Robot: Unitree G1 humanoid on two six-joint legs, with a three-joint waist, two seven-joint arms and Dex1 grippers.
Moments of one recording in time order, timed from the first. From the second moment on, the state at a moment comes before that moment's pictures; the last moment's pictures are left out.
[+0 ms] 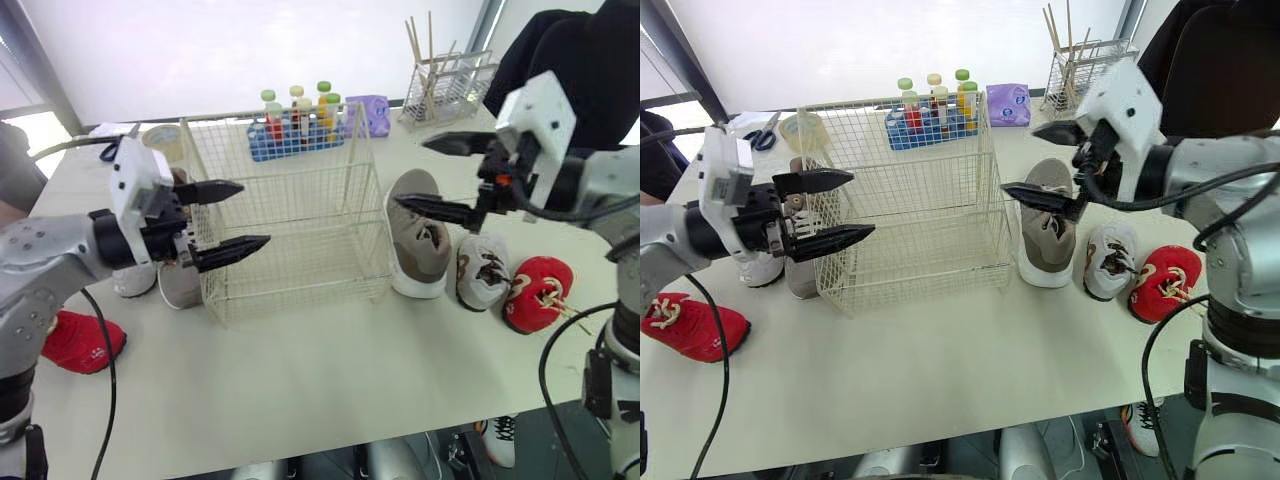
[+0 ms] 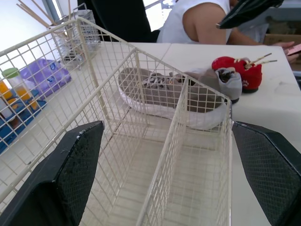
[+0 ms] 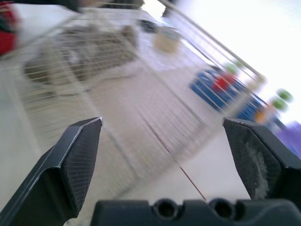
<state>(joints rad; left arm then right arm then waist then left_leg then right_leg) -0.44 0.92 0.25 -0.46 -0.87 0.71 -0.83 -0.75 -0.80 -0.21 -0.55 0.39 1.21 0.86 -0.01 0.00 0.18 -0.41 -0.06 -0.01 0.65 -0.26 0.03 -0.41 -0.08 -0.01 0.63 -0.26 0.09</state>
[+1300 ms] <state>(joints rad) -0.48 0.89 0.22 -0.44 -0.82 0.69 -0.88 -0.43 -0.20 -0.21 -0.62 0.16 1.38 0.10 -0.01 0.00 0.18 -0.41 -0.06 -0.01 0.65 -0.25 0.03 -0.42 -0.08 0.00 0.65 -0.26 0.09</state>
